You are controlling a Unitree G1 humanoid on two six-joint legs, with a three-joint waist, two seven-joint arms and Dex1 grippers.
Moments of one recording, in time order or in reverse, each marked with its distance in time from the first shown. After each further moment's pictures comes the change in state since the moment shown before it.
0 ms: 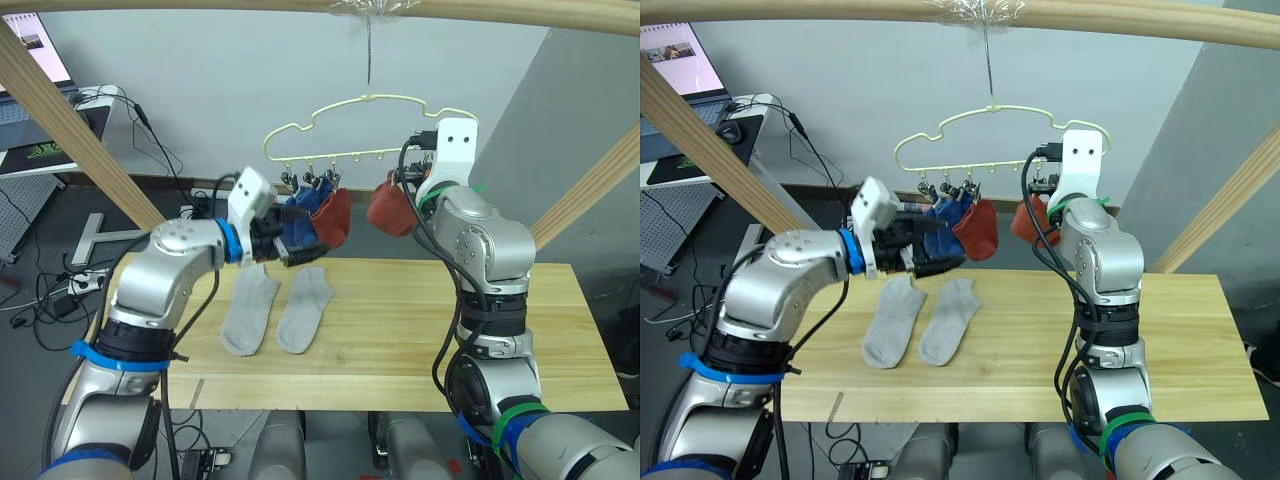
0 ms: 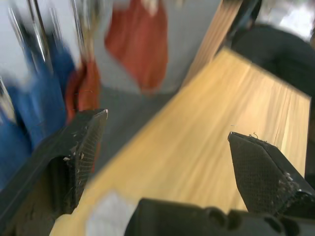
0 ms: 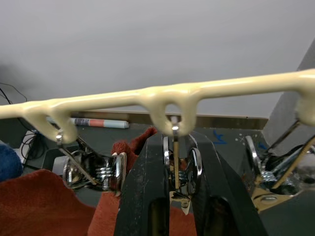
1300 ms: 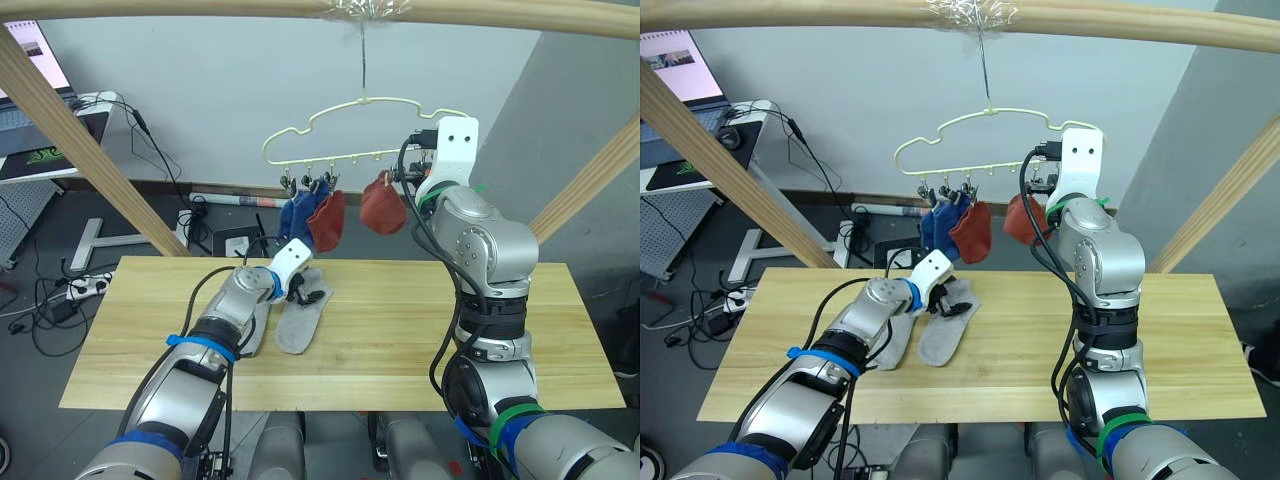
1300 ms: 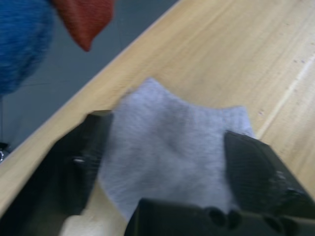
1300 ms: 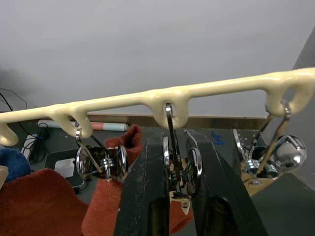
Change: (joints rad) left arm -0.144 -0.278 -0.174 0.853 0.477 -0.446 0.143; right arm 0.001 0.016 -0.006 -0.051 0.000 0.043 -0.021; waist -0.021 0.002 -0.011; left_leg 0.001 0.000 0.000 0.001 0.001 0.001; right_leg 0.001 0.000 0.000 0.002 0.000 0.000
